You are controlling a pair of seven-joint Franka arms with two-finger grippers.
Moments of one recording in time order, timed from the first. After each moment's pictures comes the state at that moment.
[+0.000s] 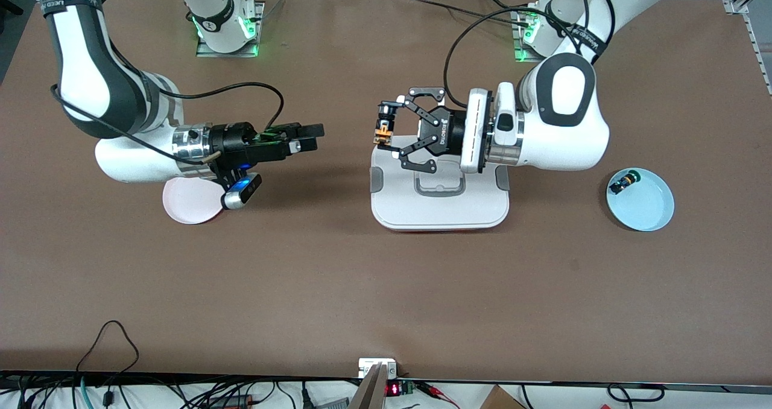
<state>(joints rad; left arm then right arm) 0.14 0.44 -0.72 -1.68 -1.45 2.11 1.60 0.28 0.34 -0.02 -1.74 1.67 1.69 0.12</state>
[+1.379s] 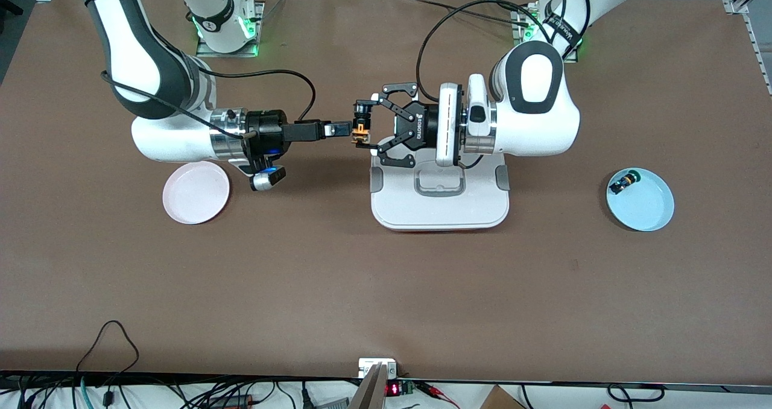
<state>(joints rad) 0.07 0.44 -0.72 -1.69 -1.51 2.22 1.60 0.31 0.29 0.07 -1.83 1.69 1.85 -0.03</state>
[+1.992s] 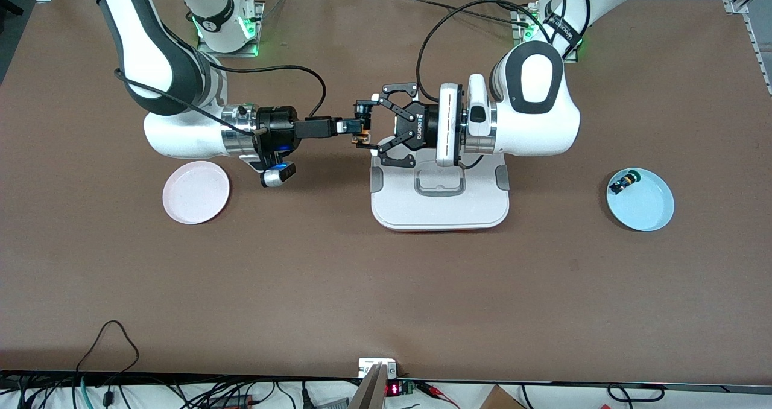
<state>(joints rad) 0.07 0.44 -0.72 -1.69 -1.51 2.22 1.60 0.34 0.29 0.07 -1.83 1.72 1.88 -0.03</state>
